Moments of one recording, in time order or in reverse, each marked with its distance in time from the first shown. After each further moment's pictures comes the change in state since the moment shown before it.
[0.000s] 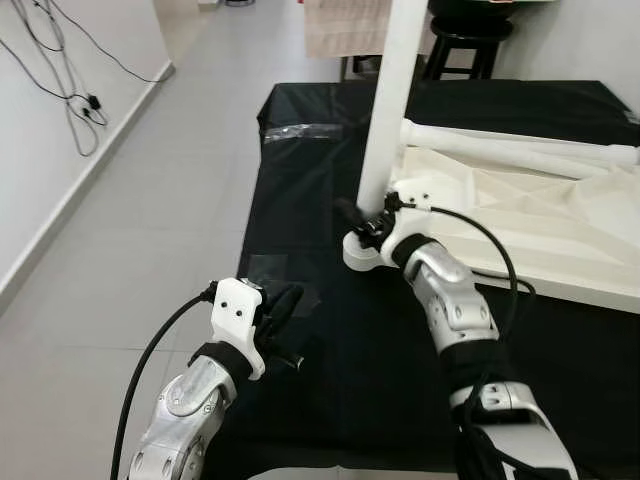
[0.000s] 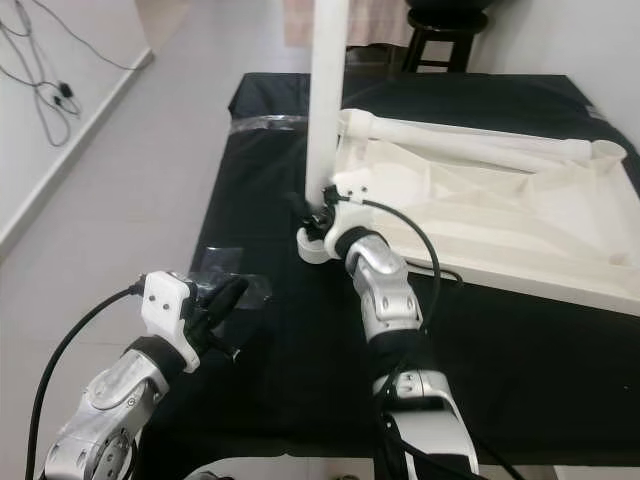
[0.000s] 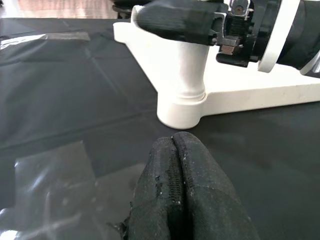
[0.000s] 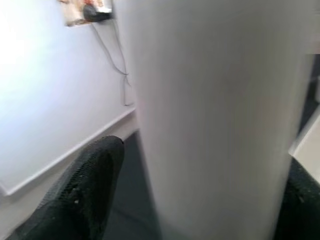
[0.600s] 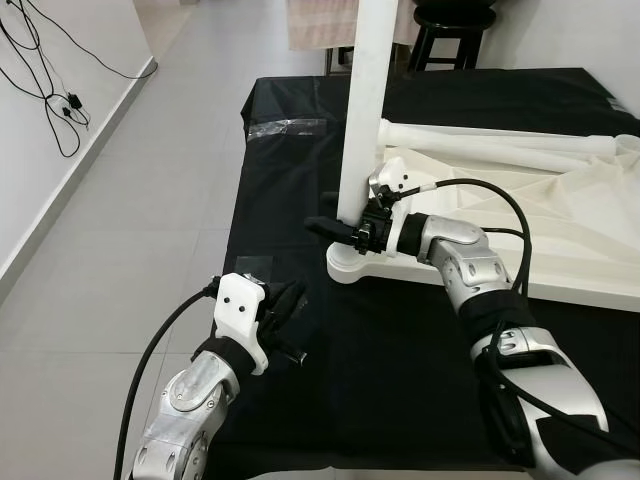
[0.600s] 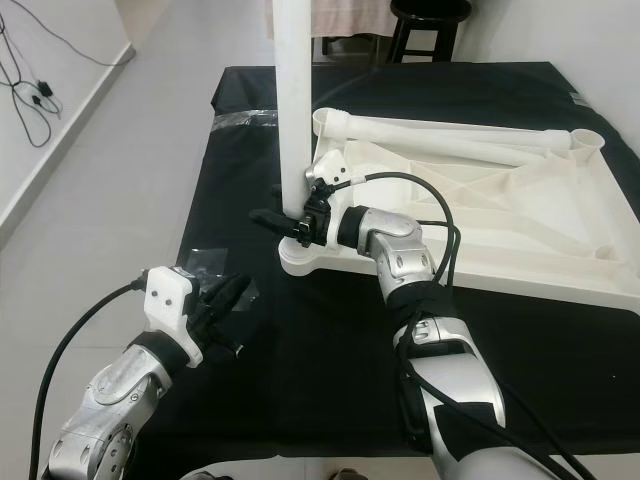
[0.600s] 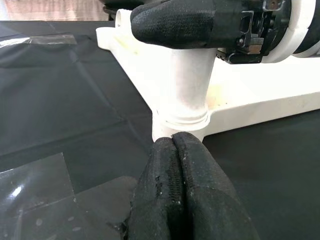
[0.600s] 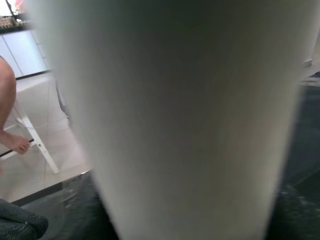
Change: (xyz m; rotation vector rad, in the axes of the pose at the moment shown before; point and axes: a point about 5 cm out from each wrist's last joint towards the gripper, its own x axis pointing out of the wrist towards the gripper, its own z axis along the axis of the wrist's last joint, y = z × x) left arm 0.003 -0.002 0.002 0.002 -0.008 -0.010; right arm 0.005 -0.007 0.012 -0.053 0.103 0.477
